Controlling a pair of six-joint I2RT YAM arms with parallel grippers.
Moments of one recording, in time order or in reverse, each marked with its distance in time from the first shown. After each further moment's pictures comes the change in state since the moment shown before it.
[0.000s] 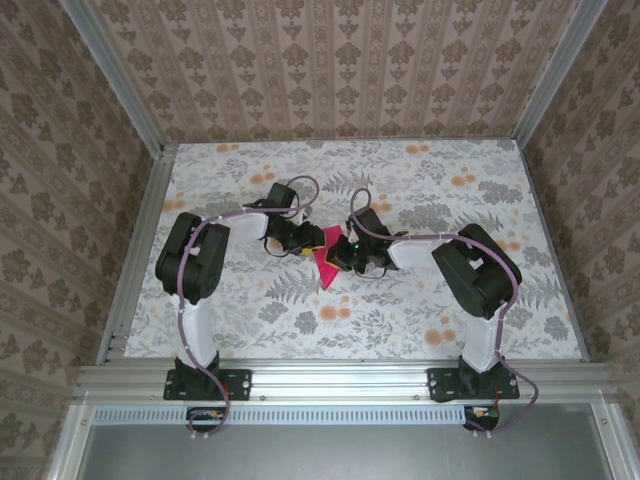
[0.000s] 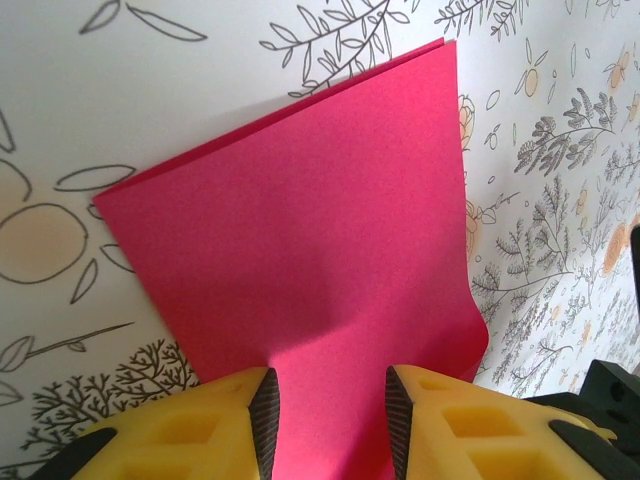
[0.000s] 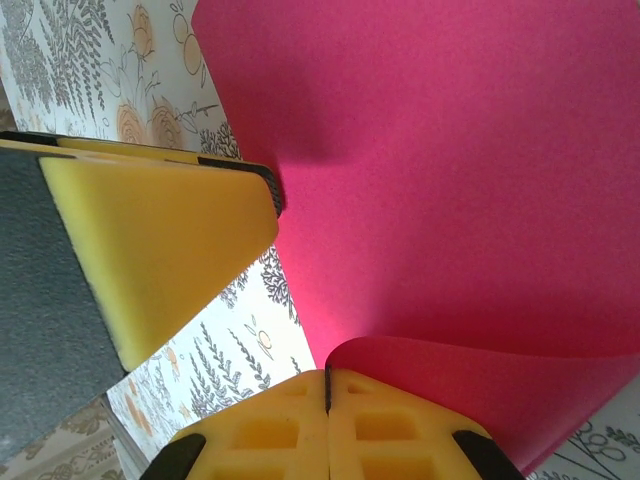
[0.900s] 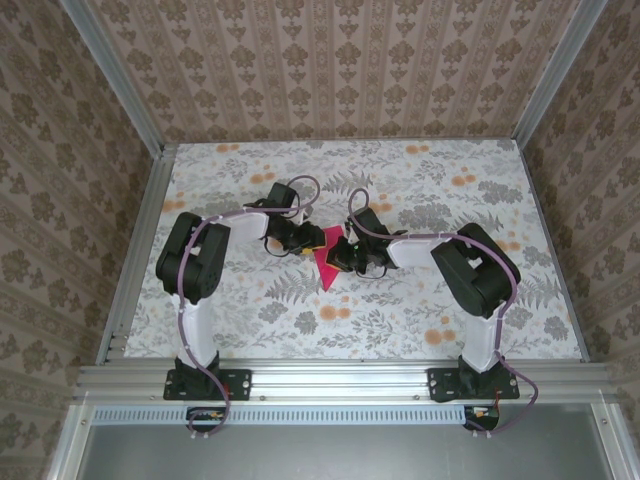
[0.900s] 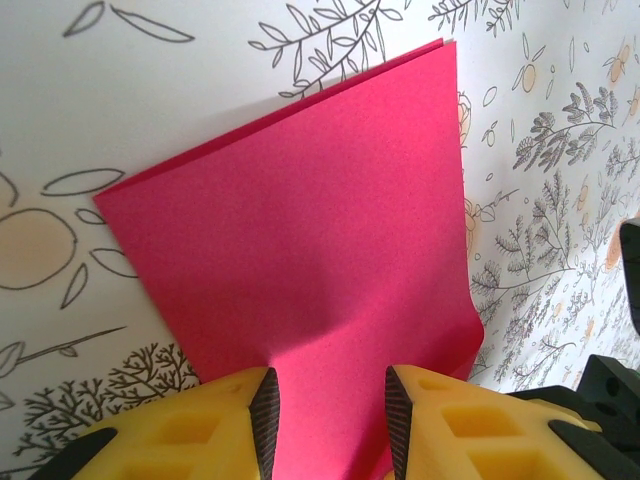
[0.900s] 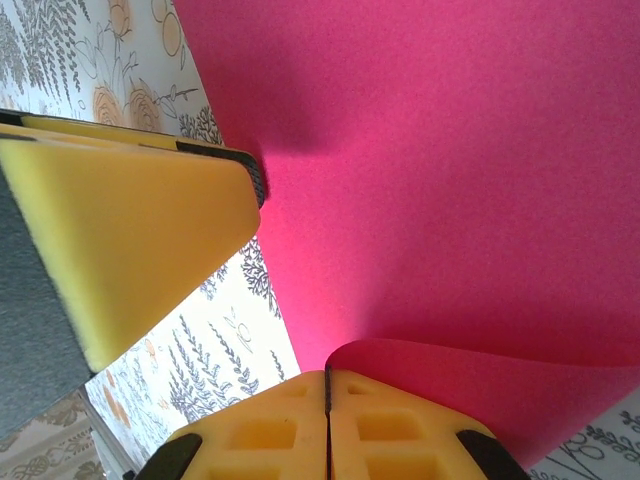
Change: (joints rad) left arm -0.002 0.003 0.006 -0.007 0.000 0.015; right arm 0.000 0.012 0.016 -0.048 -0.005 -0.049
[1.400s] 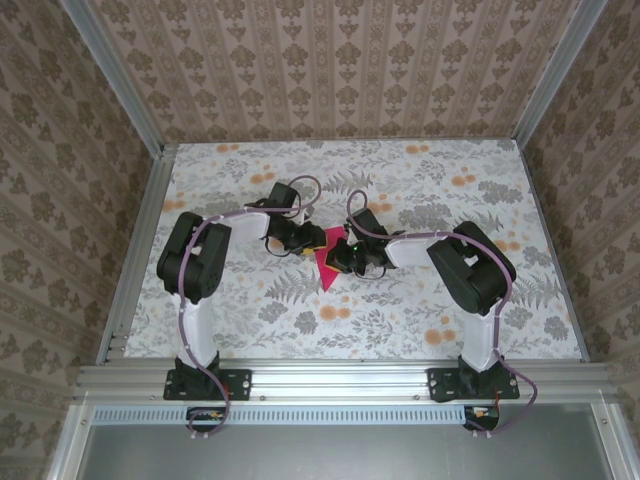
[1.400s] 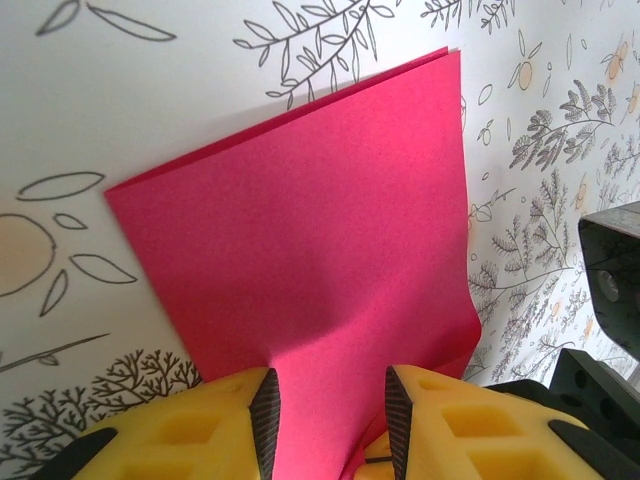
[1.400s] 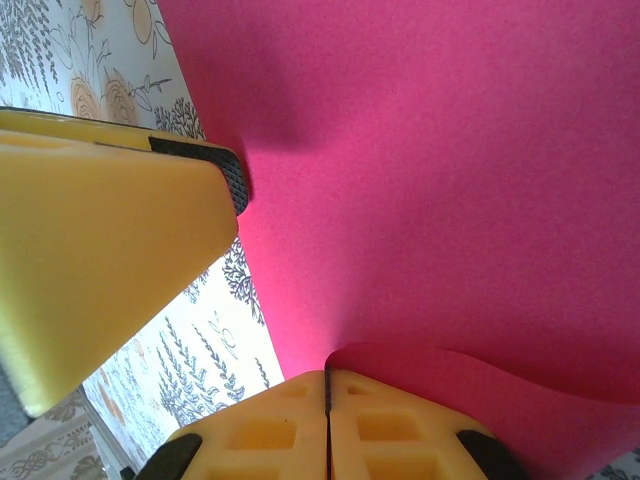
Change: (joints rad) left arm -0.005 0.006 0.006 -0.001 0.002 0.000; right arm 0.000 0.026 0.006 0.007 -0.019 0.000
